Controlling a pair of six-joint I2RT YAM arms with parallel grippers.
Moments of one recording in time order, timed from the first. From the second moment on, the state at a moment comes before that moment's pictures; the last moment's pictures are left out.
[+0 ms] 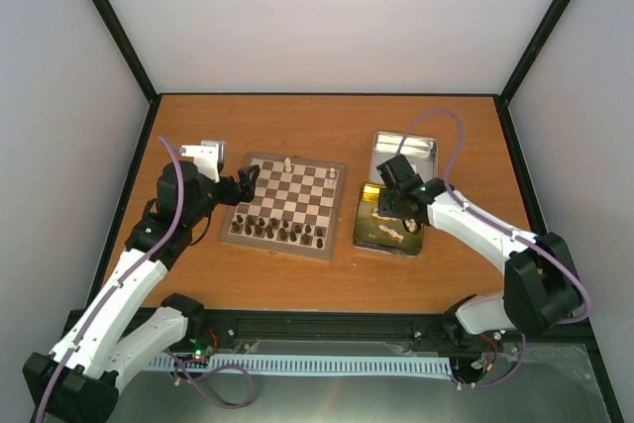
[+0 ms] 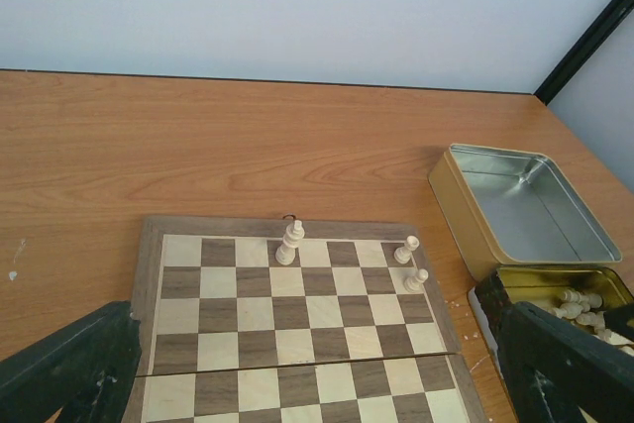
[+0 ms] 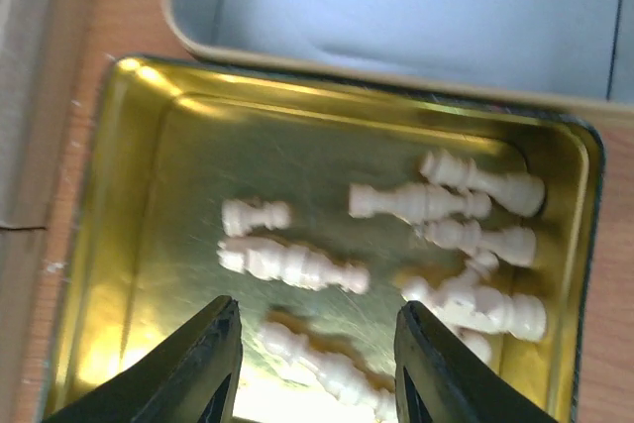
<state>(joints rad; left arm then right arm) -0.35 0.81 0.75 -0.31 0.07 -0.27 0.55 1.40 0.94 -0.62 0.22 0.53</state>
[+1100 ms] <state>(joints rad) -0.35 0.83 0.76 -0.31 0.09 -0.27 0.49 1.63 0.91 -0.51 0.13 0.40</state>
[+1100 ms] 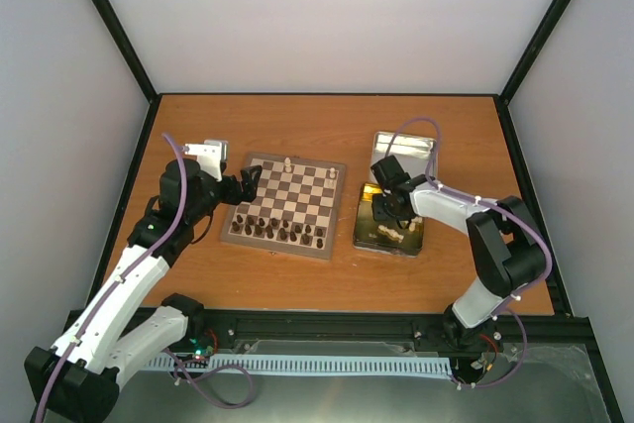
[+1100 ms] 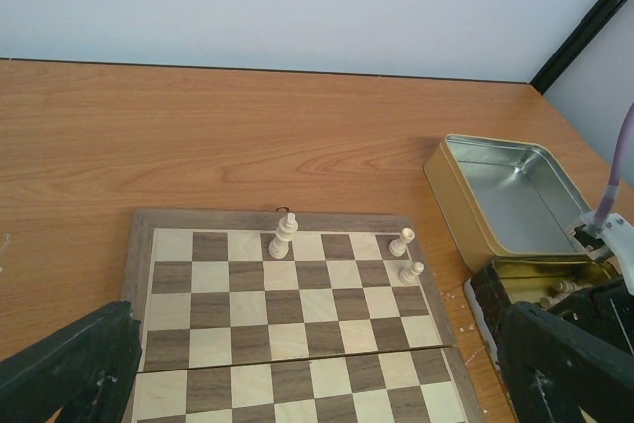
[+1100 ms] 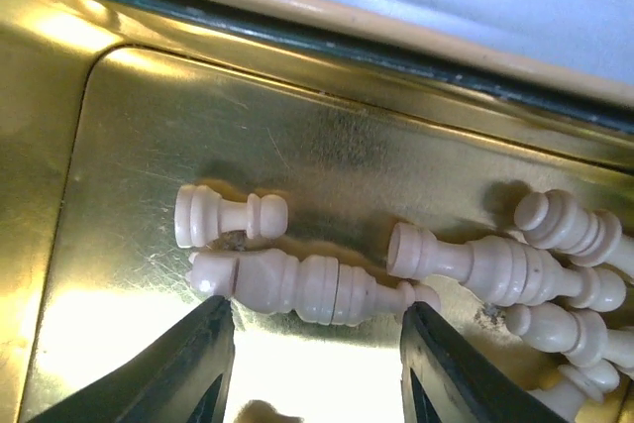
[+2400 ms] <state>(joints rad) -0.35 0.85 0.76 -0.30 0.12 -0.29 0.48 1.68 0.93 -0.54 0.08 0.28</state>
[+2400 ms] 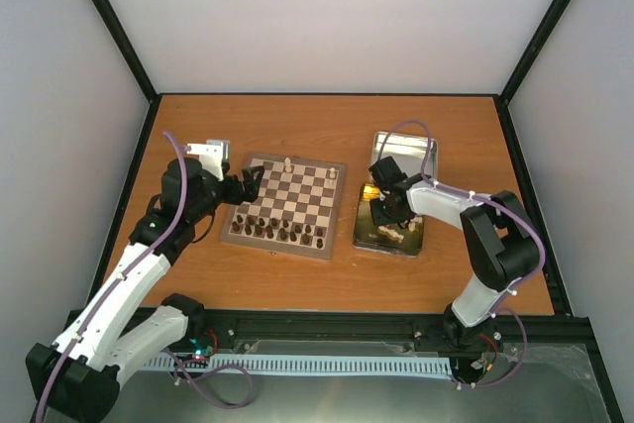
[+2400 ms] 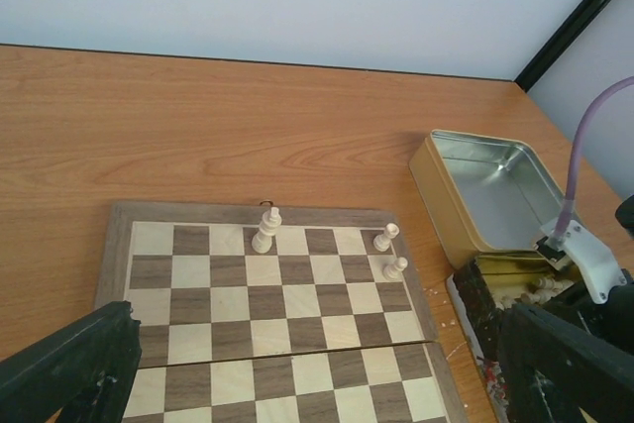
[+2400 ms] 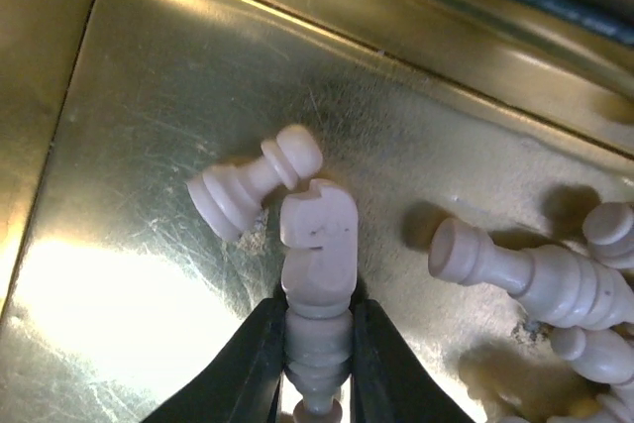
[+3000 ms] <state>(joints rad) -0.35 1.08 0.76 -0.11 0.42 -0.50 0.48 1.33 0.69 -0.18 -0.01 0.25</state>
